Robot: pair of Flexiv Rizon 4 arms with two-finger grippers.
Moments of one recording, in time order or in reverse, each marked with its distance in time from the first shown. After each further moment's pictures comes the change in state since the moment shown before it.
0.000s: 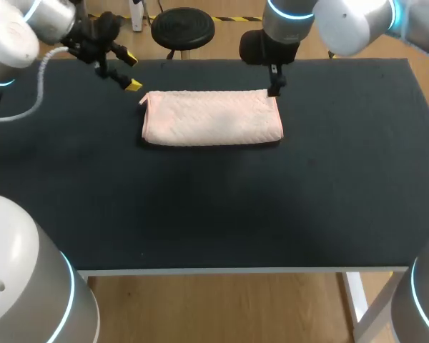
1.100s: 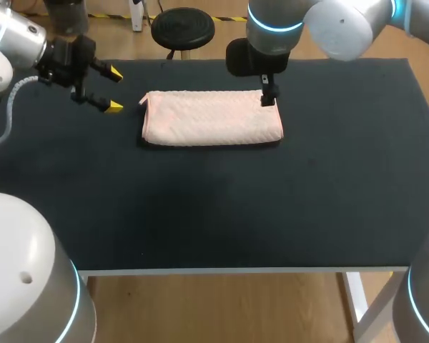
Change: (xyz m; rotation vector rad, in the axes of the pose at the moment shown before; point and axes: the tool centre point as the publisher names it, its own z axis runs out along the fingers) left arm 0.047 0.031 -0.021 0.056 -0.022 0.114; right arm 0.049 0.027 -0.056 0.066 -0.055 -0.048
